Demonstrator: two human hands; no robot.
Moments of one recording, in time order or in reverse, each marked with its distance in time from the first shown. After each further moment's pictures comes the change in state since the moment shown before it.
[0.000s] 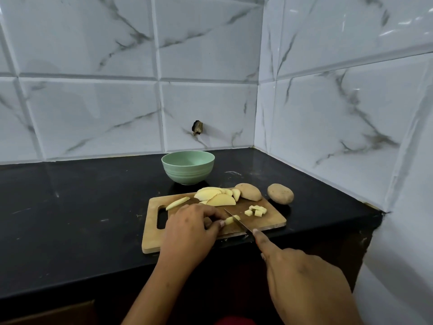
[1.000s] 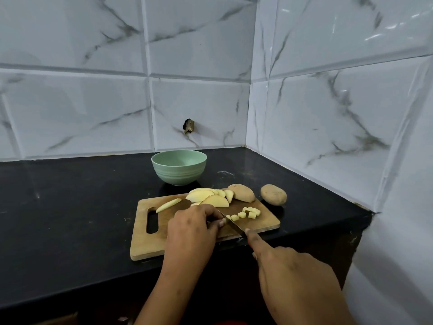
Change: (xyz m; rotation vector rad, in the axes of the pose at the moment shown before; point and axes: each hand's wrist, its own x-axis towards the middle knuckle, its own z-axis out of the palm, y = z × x) left_hand 0.005 0.012 0.011 -0.019 0.090 -0.032; right_hand -0.003 -0.005 -0.006 -0.019 0.070 -0.026
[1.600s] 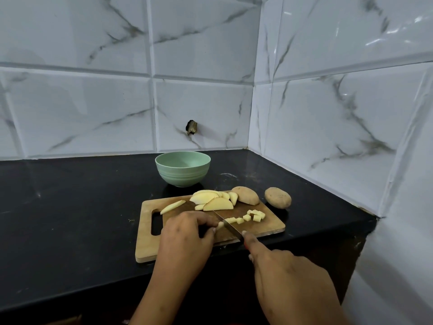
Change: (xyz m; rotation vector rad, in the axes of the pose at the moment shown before) left_hand -0.007 -0.014 -0.011 -0.059 0.000 0.001; right_hand 0.004 -0.012 0.001 0.042 -0.051 -0.012
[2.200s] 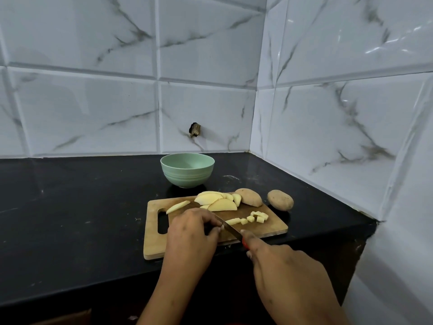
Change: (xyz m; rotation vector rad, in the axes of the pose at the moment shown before) left_hand 0.000 -0.002 0.000 -0.052 0.029 0.013; right_hand -0.014 -0.007 0.000 0.007 0.194 -0.098
